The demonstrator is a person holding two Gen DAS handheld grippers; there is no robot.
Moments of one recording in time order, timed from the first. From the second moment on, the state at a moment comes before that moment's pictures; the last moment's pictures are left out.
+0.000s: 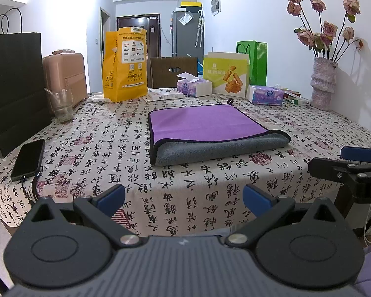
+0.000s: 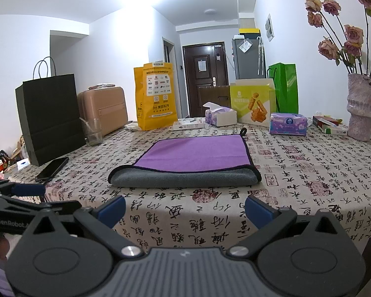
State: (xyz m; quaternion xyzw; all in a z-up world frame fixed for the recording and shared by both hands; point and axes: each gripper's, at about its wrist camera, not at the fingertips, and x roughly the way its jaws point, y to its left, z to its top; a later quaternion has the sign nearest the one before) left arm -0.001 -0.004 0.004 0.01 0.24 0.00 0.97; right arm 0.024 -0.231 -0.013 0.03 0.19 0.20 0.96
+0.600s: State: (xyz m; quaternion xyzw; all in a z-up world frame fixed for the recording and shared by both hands) left arm 0.022 0.001 -0.009 0.01 0.27 0.01 0.96; right arm 0.044 -0.226 -0.019 0.04 0.20 0.19 0.96
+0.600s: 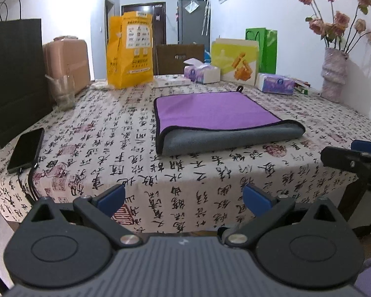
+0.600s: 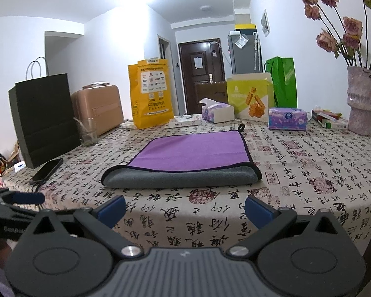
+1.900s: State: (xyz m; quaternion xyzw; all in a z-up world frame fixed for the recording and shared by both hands) left arm 0.152 0.010 -0.010 0.01 0.31 0.01 0.95; right arm 0.172 -0.253 -0.032 0.07 0.25 0.15 0.95
